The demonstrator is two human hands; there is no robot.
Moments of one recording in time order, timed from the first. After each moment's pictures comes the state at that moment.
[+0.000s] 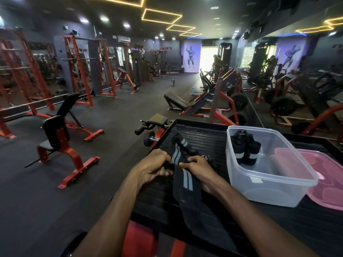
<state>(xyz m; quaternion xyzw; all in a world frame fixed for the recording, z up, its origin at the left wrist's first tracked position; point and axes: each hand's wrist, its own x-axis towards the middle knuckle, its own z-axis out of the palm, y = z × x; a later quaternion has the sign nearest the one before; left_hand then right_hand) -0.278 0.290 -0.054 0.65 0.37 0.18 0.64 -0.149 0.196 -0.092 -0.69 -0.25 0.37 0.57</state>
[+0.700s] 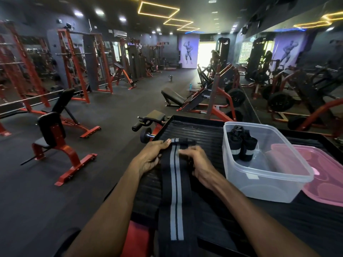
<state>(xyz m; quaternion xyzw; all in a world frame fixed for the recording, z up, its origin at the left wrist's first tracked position) -0.250 0.328 -0.072 0.55 0.31 0.22 0.74 -0.147 0.182 -0.073 -0.63 -0.29 0.37 0.62</state>
